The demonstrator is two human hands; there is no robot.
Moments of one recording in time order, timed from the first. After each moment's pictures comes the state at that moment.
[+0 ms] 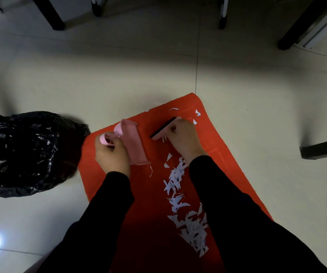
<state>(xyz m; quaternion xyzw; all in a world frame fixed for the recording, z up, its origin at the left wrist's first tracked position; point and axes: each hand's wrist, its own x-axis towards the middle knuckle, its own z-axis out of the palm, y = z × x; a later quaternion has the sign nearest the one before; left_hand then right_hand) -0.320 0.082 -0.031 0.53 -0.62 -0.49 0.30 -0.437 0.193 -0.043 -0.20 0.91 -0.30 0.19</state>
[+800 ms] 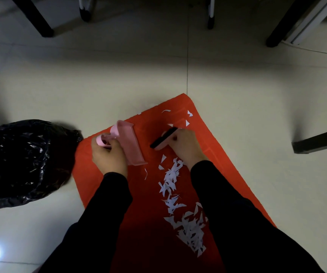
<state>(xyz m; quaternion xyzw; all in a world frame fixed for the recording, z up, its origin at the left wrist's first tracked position) -0.333 0.091 -0.027 0.52 -0.63 -0.49 0.31 -0.439 0.222 -0.057 -0.17 0.91 -0.29 0.26</state>
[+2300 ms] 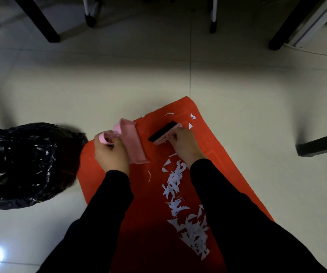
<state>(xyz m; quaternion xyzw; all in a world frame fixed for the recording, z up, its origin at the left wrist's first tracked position) -0.338 0.080 -0.025 0.51 -0.64 -0.48 0.31 -0.440 0.211 -0.047 -0.18 0.90 -0.32 0.24</state>
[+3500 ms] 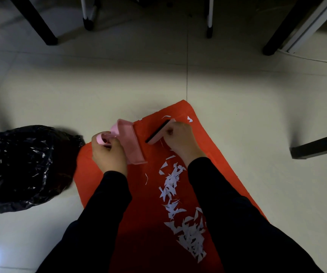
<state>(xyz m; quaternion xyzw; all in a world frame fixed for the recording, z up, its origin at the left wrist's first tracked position) -0.343 0.080 -0.020 0.51 -0.63 -0.49 0.32 -0.448 0.202 -0.017 -0.19 0.91 -0.30 0.20</state>
